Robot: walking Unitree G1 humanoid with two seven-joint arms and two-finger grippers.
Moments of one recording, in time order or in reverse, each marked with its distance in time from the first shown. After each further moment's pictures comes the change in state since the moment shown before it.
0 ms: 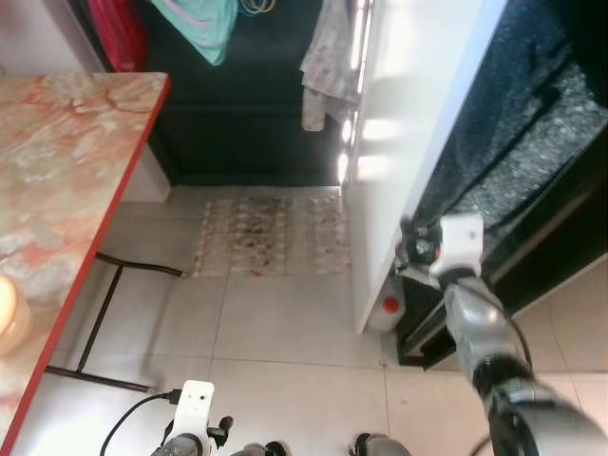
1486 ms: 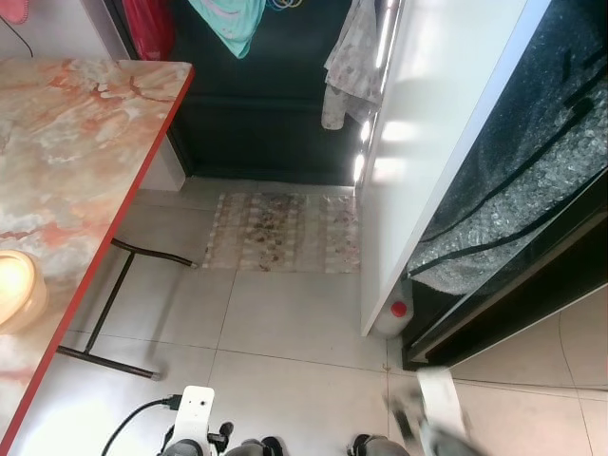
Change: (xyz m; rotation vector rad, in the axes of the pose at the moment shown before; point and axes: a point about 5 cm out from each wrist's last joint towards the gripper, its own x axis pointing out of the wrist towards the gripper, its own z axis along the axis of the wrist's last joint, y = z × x) left arm -0.002 -0.002 -0.006 -0.002 0.016 0.001; right arm -0.174 0.027 -0.171 0.074 0.917 0.005
